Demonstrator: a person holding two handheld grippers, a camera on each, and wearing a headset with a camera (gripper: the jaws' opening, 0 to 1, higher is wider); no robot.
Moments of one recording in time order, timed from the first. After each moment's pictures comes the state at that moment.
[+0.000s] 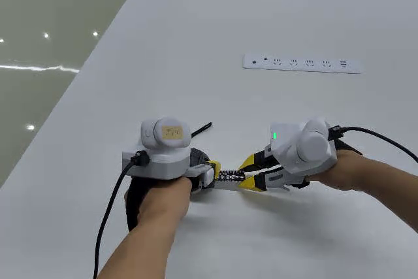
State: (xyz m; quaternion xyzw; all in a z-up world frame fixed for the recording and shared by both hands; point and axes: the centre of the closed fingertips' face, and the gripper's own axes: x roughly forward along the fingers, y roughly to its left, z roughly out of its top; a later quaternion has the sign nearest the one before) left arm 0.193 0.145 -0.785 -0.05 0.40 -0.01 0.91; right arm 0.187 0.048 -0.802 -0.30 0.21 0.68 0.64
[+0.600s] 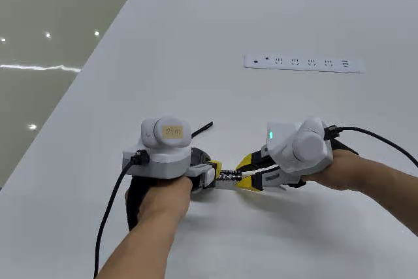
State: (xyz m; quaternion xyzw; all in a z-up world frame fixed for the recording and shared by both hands) left arm 0.190 0.142 -0.780 -0.05 0.40 -0.01 0.91; right arm 0.184 0.056 -0.801 -0.29 0.21 0.68 0.64
